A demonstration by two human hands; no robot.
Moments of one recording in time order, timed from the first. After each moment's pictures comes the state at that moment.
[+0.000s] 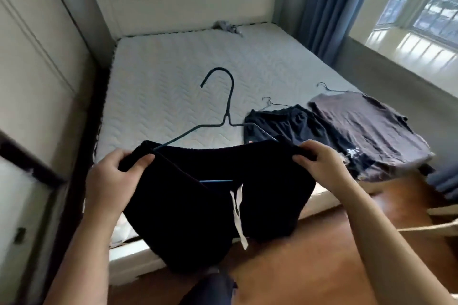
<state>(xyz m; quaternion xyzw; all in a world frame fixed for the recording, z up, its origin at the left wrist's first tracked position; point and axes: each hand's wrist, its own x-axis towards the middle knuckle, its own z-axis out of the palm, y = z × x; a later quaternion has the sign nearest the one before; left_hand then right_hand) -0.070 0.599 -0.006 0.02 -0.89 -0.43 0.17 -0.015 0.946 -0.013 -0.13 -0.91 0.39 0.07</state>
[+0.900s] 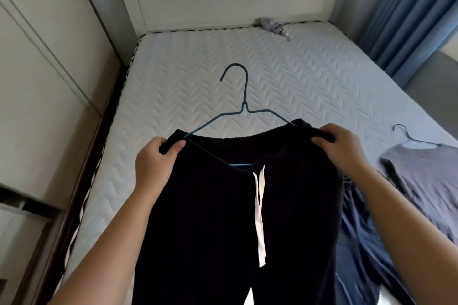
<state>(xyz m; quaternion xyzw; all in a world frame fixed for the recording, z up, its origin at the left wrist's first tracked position) -0.514 0.673 -0.068 0.09 -0.88 -0.45 0.10 -0.498 1.009 -0.045 -0.13 -0.91 0.38 0.04</state>
